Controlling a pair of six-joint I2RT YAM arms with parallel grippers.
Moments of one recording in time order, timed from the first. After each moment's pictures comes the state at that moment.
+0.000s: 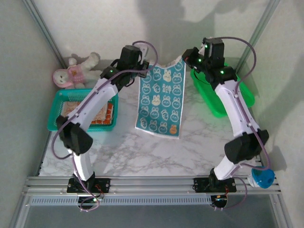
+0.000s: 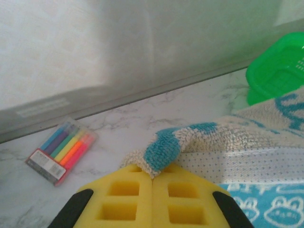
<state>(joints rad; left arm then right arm) -0.51 1.90 2.03 -0.63 -0.16 -0.08 0.28 1.69 1.88 -0.54 -0.24 0.82</state>
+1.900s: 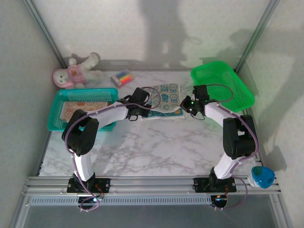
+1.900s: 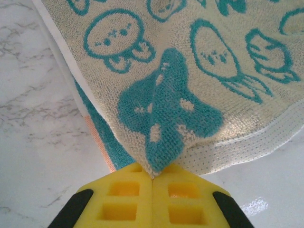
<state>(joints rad) -0.58 1.87 1.27 -0.34 -0.06 -0.24 0.24 1.71 1.05 -0.24 -0.32 0.76</state>
